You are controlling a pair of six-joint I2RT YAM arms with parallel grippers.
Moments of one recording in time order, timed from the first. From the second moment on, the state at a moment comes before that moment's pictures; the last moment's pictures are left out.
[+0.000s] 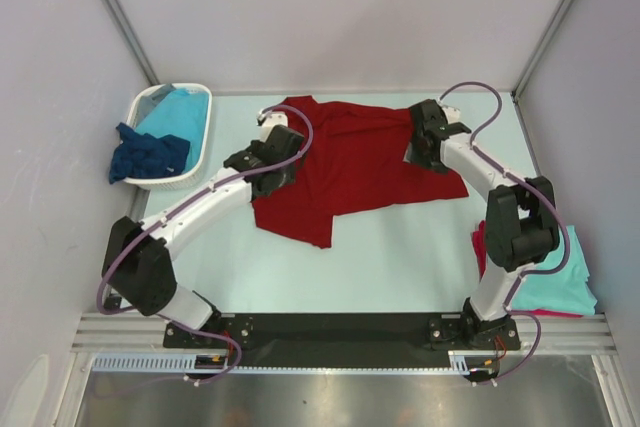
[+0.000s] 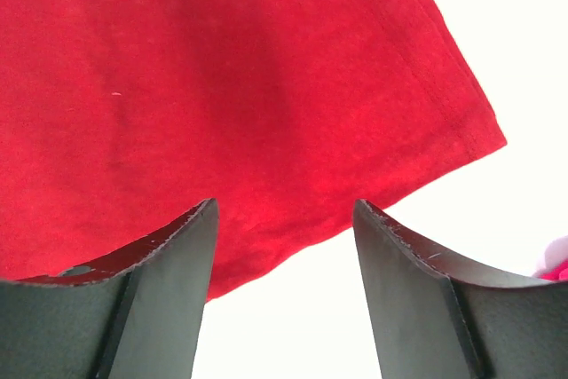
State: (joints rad) left arm -0.61 1.52 1.23 -0.61 -0.55 -0.48; right arm 0.30 1.78 1.40 -0.64 0.38 0.60
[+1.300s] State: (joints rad) left arm -0.65 1.50 1.10 -0.61 -0.54 -0.50; right arm 0.15 1.78 1.10 -0.55 0.32 0.72
